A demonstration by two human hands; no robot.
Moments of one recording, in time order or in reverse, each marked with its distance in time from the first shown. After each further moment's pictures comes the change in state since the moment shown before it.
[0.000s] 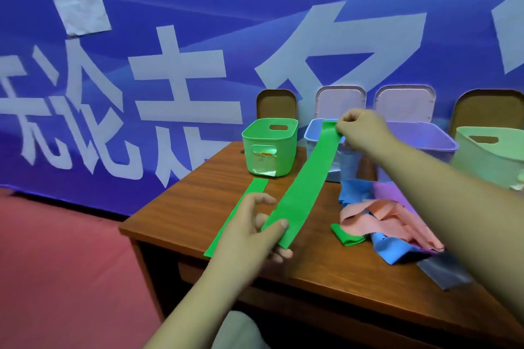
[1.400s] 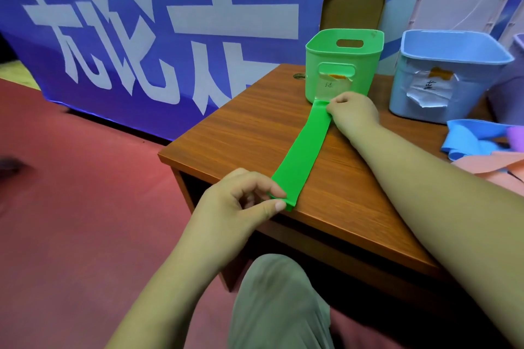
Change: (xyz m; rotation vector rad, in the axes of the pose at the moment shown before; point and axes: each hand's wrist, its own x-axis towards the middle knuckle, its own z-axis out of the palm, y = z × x) left_hand -0.021 -0.060 -0.120 0.390 0.142 0.061; right_hand -0.005 0.036 0.245 -0.152 -0.192 0.073
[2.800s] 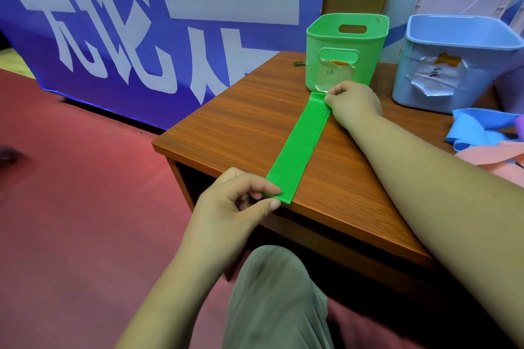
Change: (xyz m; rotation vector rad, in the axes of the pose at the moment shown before) left_hand -0.008 -0.017 0.014 -0.018 0.098 -0.015; right_hand 0.007 0.004 0.008 -0.093 0.031 -0.004
